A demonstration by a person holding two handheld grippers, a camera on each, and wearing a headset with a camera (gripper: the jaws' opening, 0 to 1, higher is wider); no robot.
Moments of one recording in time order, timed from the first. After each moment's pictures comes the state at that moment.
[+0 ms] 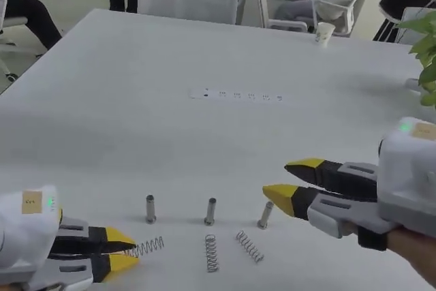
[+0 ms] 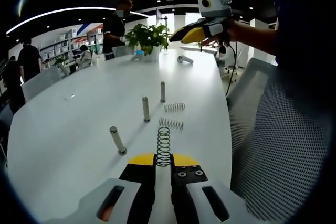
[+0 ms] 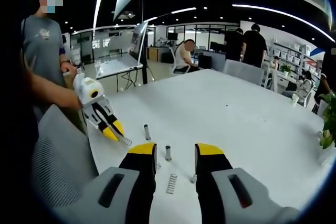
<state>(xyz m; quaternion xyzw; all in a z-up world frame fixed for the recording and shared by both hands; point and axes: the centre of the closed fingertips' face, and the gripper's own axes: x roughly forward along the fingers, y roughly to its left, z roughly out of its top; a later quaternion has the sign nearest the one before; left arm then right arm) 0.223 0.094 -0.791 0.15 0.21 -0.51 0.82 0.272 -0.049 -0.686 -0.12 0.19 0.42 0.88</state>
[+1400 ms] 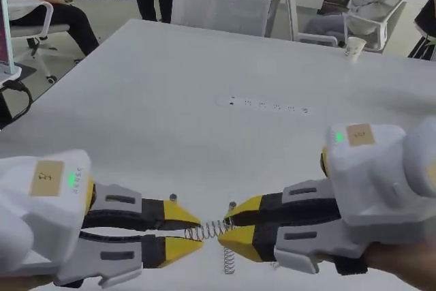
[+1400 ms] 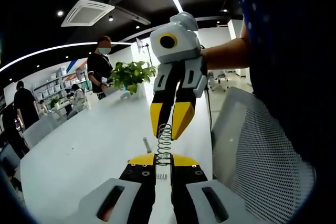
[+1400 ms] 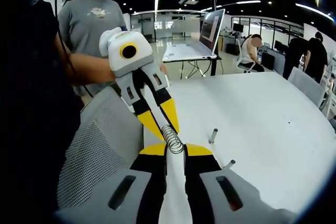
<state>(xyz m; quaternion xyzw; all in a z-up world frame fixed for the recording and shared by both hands) 0.191 0.037 -0.697 0.18 0.08 -0.55 0.81 0.191 0.032 -0.693 -0.18 0.23 0.63 0.72</state>
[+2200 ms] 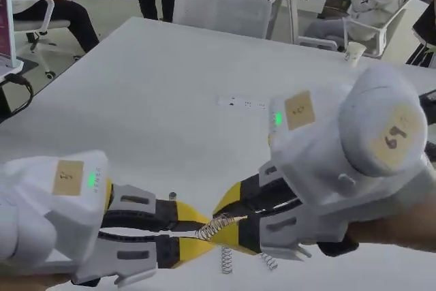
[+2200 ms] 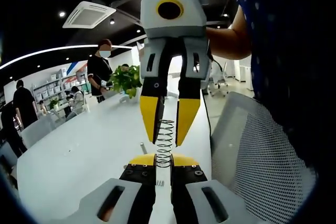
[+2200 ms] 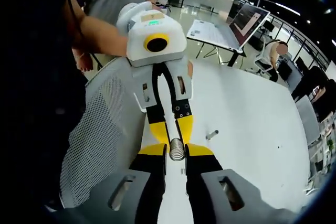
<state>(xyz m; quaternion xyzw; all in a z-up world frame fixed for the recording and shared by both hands) 0.191 0.026 -0.696 0.16 0.07 -0.55 0.82 0.177 0.046 -0.684 -0.37 0.24 0.64 0.63</state>
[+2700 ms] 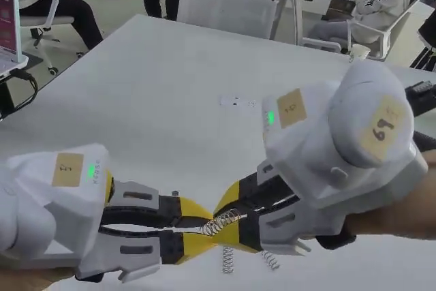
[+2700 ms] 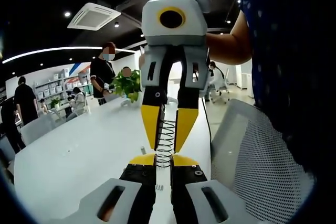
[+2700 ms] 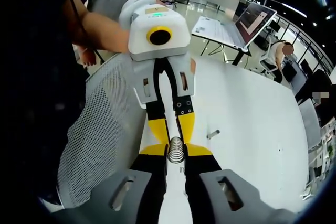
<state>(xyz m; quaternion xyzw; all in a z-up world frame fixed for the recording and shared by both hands) 0.193 0.026 -0.689 0.13 0.06 -0.55 0.82 0.181 0.044 -0.688 -0.39 0.24 0.65 0.61</state>
